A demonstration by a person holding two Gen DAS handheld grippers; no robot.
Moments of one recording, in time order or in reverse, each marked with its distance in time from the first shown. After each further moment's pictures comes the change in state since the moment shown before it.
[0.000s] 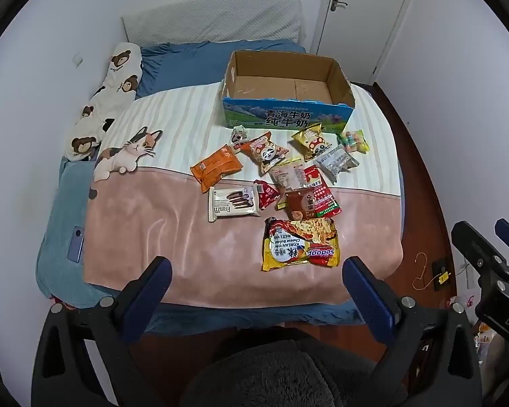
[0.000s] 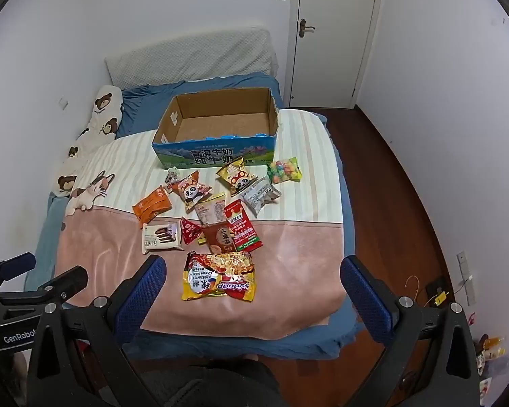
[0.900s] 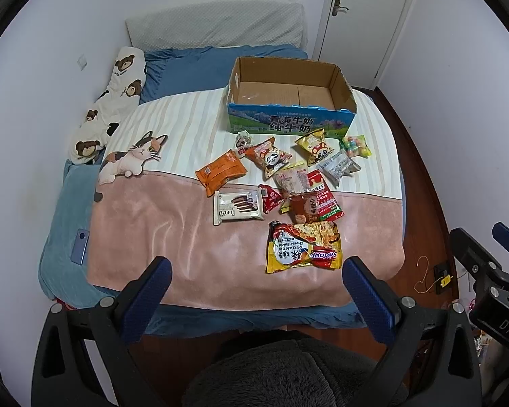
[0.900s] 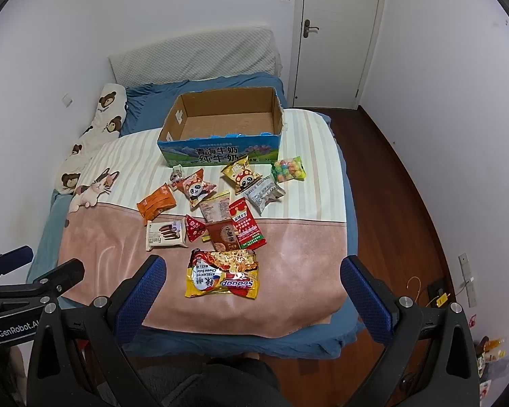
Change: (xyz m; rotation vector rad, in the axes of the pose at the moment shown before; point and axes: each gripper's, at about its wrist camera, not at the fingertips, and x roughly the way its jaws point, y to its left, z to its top) left arm -0.009 0.004 0.002 -0.001 -0.021 0.005; right arm -0.002 0.000 -0.001 -0.003 0.001 0.015
